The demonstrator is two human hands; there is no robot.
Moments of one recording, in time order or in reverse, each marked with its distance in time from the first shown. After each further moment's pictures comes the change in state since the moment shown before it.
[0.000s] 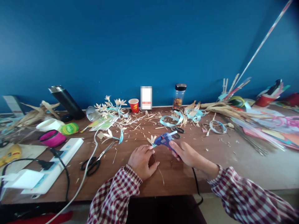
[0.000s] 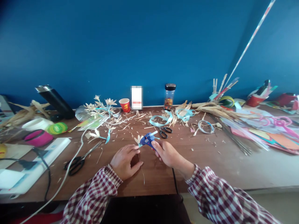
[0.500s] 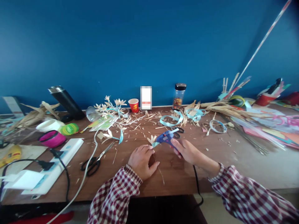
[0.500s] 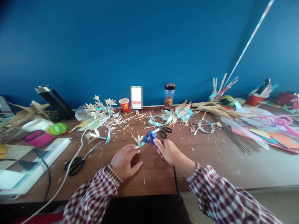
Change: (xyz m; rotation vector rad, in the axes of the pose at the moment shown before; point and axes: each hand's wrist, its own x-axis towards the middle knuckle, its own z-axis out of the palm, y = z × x) left_hand 0.001 0.002 -0.001 -0.003 0.019 0.004; right_hand 0.001 0.001 -0.003 -0.014 0.058 0.033
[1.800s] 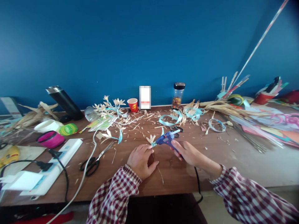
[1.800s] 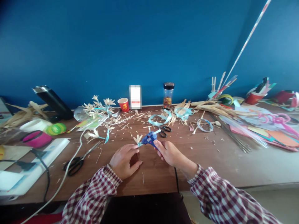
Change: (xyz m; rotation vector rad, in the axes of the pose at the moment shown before) left_hand 0.000 -0.001 0.000 -0.003 0.001 0.011; right_hand -0.007 0.005 -0.005 0.028 -0.025 0.016
